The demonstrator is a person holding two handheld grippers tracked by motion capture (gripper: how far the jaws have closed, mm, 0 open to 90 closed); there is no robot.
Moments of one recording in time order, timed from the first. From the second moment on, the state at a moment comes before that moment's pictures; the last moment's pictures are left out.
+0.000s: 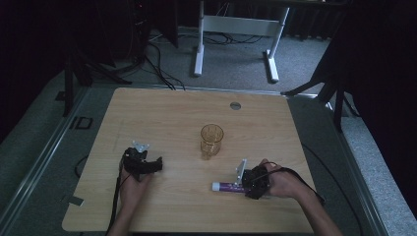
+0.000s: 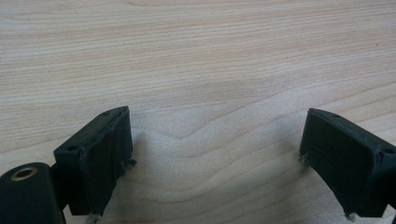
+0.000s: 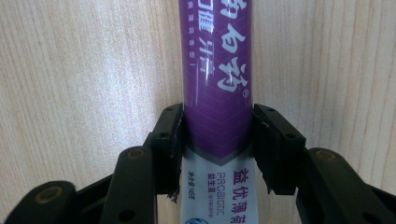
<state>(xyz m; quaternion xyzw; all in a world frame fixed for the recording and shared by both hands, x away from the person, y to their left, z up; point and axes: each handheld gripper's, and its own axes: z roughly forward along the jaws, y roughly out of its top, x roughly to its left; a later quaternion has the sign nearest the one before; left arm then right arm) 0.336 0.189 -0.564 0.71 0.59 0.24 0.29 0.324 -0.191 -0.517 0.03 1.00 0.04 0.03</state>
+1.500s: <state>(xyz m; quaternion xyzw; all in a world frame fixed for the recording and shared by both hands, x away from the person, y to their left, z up) 0.337 0.188 -0.564 0.71 0.59 0.24 0.29 0.320 -0.198 -0.504 0.02 0.99 0.08 0.06</state>
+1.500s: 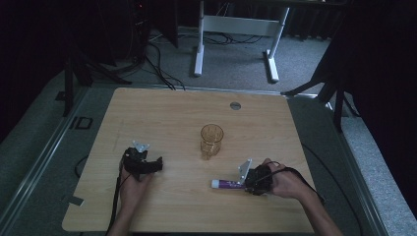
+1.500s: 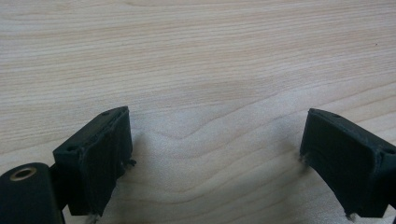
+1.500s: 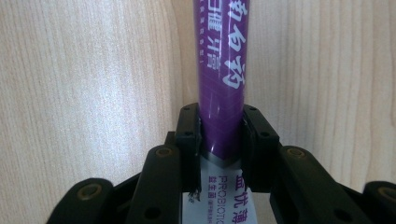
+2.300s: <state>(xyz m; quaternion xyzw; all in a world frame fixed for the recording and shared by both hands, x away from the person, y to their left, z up) 0.337 0.188 -0.564 0.71 0.59 0.24 0.29 0.328 -0.212 -0.466 0.04 0.99 0.12 0.11</state>
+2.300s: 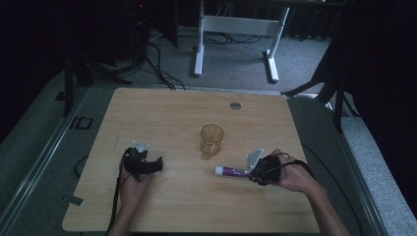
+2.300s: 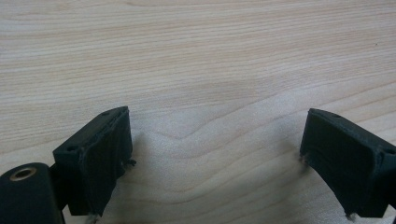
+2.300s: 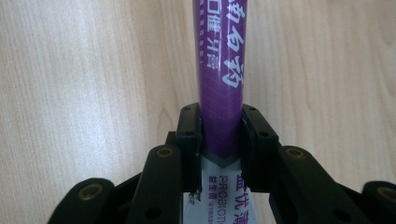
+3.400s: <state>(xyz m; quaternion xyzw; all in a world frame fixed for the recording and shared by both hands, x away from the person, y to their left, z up) 0.337 0.188 -0.564 0.71 0.59 0.24 0.29 0.347 -0.211 -0.424 0.04 0.98 0.12 0.15</state>
